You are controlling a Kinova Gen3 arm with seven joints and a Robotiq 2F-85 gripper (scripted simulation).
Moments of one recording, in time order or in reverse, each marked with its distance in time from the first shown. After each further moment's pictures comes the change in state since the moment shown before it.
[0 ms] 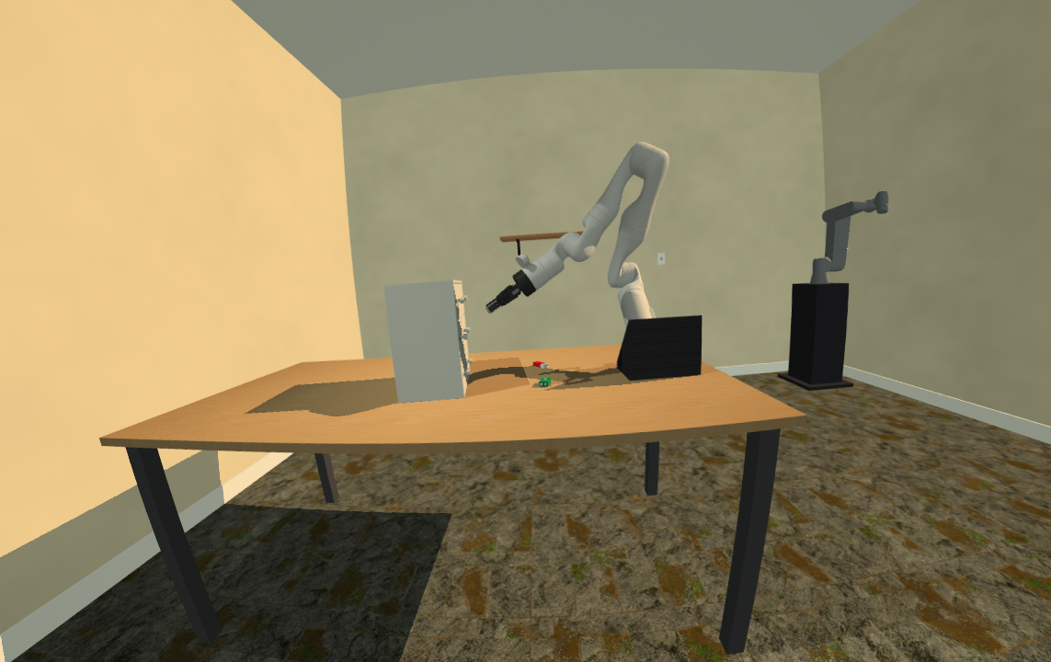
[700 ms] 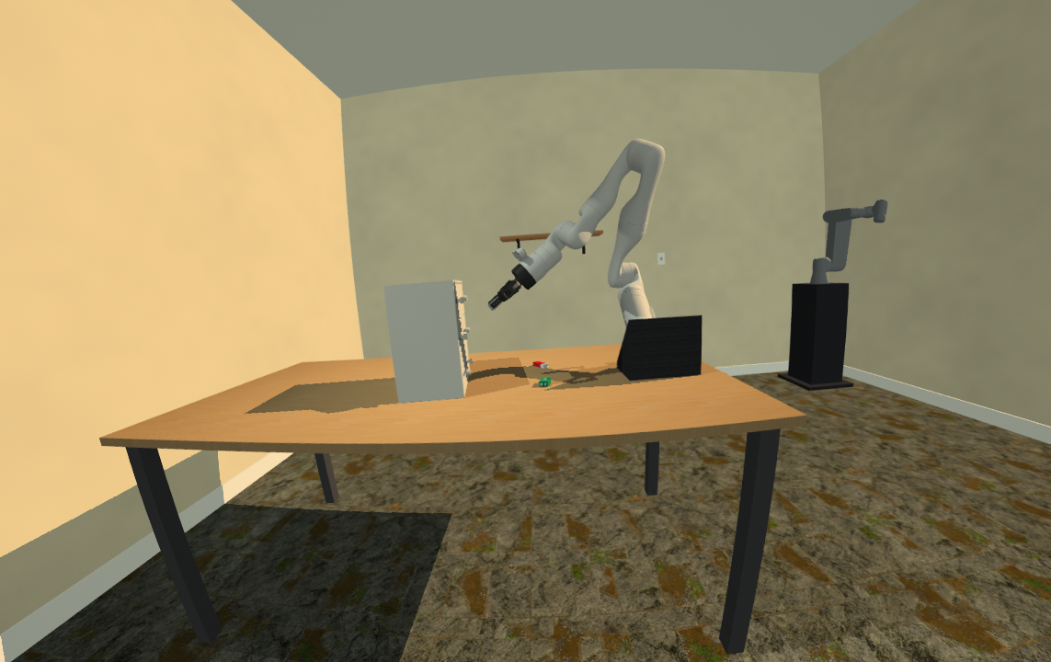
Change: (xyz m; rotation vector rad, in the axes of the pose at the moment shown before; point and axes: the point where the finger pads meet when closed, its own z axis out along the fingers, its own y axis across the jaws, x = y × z) arm 0.003 0.000 -0.010 0.000 -0.104 0.000
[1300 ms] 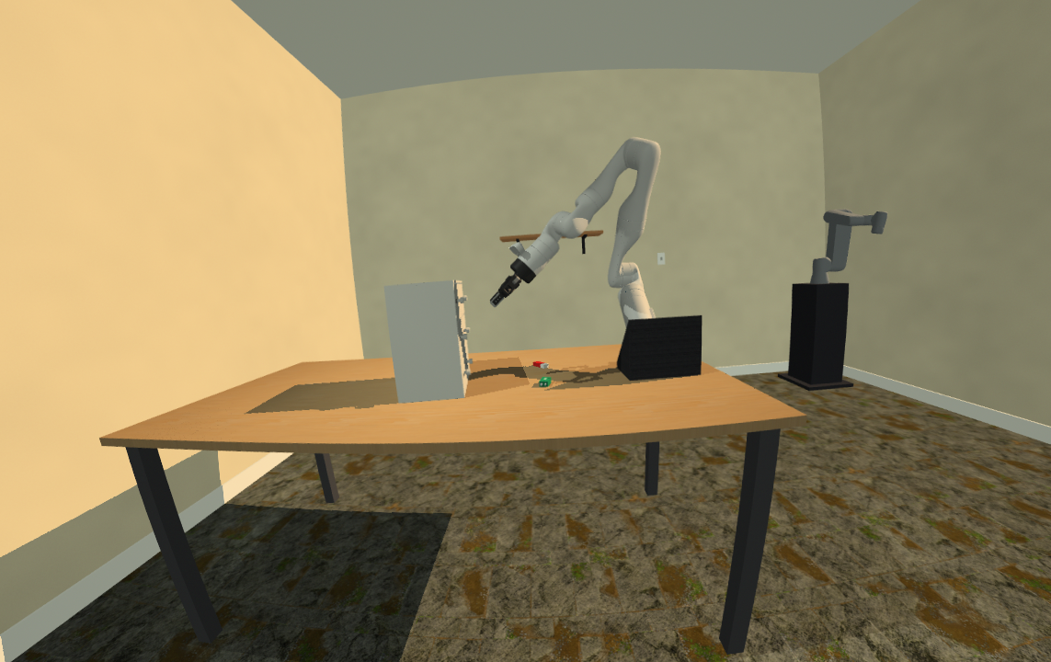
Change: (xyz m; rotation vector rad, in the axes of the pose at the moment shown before) arm 0.002 0.000 -0.010 0.001 -0.092 0.000
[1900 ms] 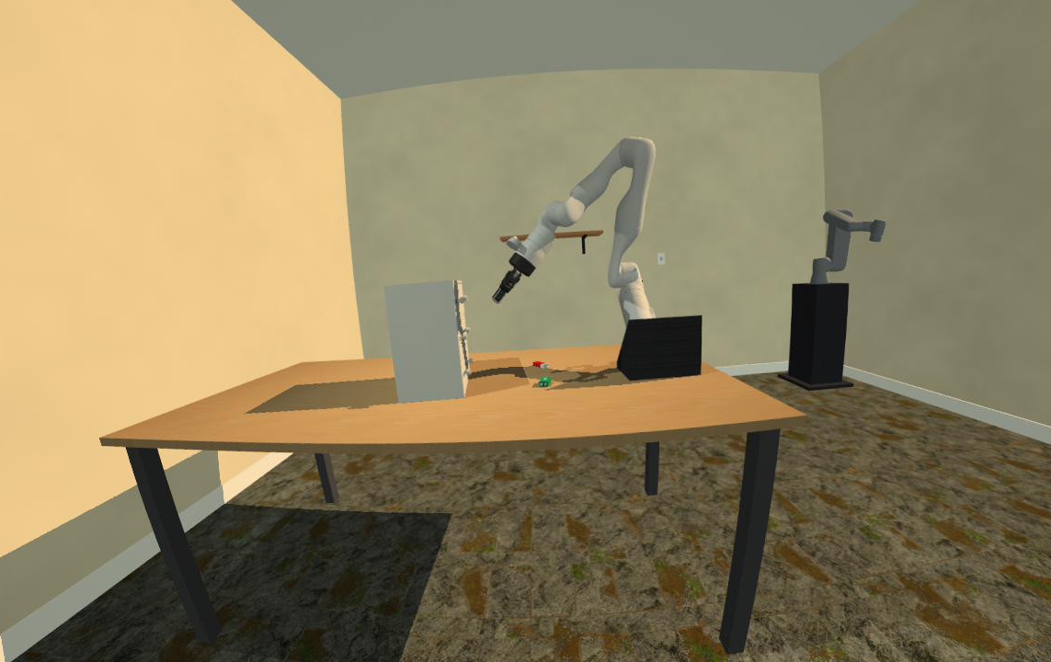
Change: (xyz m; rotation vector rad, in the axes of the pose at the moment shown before) arm 0.001 0.000 -0.012 0.001 -0.108 -0.001
